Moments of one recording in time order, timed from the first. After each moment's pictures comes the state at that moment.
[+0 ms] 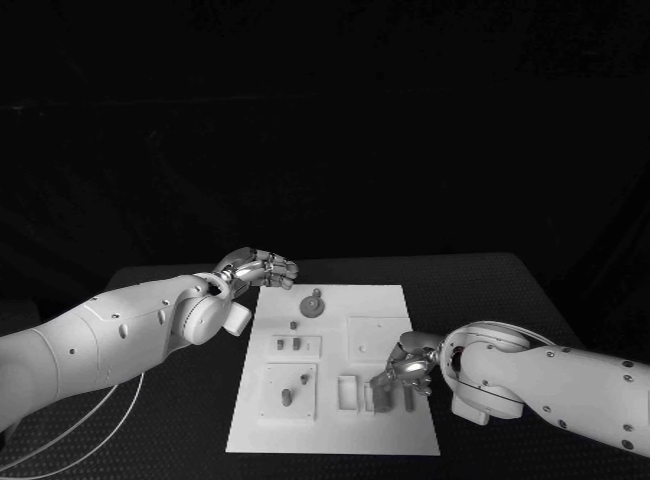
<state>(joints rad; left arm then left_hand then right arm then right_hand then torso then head) 1.16 -0.65 -0.12 1.06 -0.22 -0.10 0.25 1.04 -0.06 0.48 -0.28 0.05 0.81 0.18 0.31 0.46 1.07 0.16 0.09 0.17 0.81 0.15 0.46 0.42 0.01 0.80 0.05 0.07 0.92 1.12 -0.74 -0.18 1.52 -1.04 -0.03 -0.44 0.78 -0.11 0.50 -0.09 0.09 0.97 0.08 0.37 0.61 1.15 -0.02 1.14 1.12 1.21 -0.12 1.40 1.20 0.24 1.07 -0.02 0.96 1.31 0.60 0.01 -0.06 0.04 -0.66</state>
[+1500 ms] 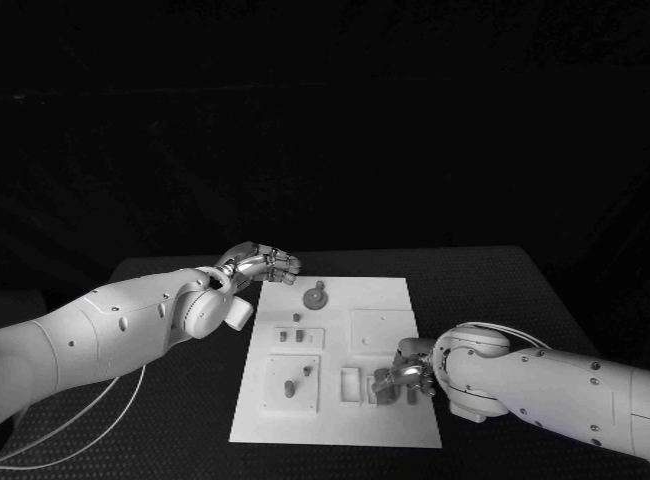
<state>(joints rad) 1.16 -0.67 -0.12 1.09 -0.22 -0.10 0.25 1.04 -0.06 0.48 -0.28 0.05 0.82 0.18 0.31 0.46 1.07 0.16 0.09 0.16 0.81 0.15 0.45 0.43 0.01 0.80 0.05 0.07 0.92 1.10 -0.66 -0.21 1.41 -1.15 0.03 -0.50 0.68 -0.14 0.54 -0.06 0.09 0.98 0.09 0.33 0.64 1.17 -0.02 1.18 1.17 1.22 -0.12 1.46 1.19 0.25 1.06 -0.03 1.00 1.31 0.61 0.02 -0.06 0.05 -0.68</state>
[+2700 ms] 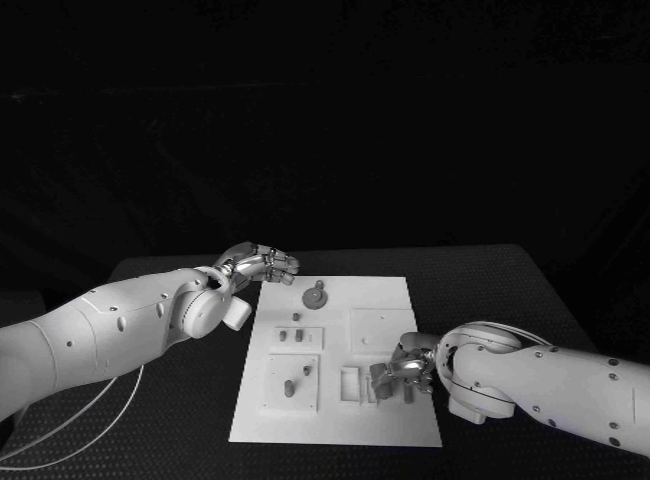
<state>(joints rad) 1.16 -0.68 -0.12 1.09 -0.22 -0.09 0.24 1.03 -0.06 0.48 -0.28 0.05 0.82 0.18 0.31 0.46 1.06 0.16 0.08 0.16 0.81 0.16 0.44 0.43 0.02 0.79 0.06 0.07 0.92 1.12 -0.70 -0.22 1.49 -1.05 -0.06 -0.50 0.73 0.01 0.53 -0.29 0.09 1.01 0.09 0.31 0.62 1.18 -0.02 1.17 1.17 1.21 -0.12 1.49 1.14 0.25 1.05 -0.03 1.02 1.31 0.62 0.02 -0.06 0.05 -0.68</state>
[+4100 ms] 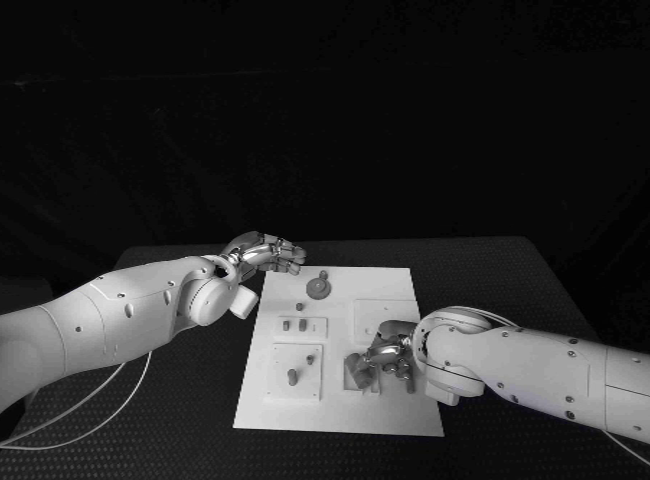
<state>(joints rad) 1.16 -0.67 -0.12 1.09 -0.23 -0.09 0.24 1.03 -0.06 0.48 -0.28 0.05 0.81 0.19 0.31 0.46 1.06 0.17 0.08 0.15 0.80 0.16 0.43 0.44 0.02 0.79 0.06 0.07 0.92 1.13 -0.58 -0.21 1.40 -1.00 -0.01 -0.49 0.69 0.00 0.53 -0.27 0.09 1.01 0.09 0.30 0.62 1.17 -0.02 1.15 1.15 1.19 -0.12 1.49 1.11 0.25 1.04 -0.02 1.02 1.31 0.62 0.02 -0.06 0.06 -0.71</state>
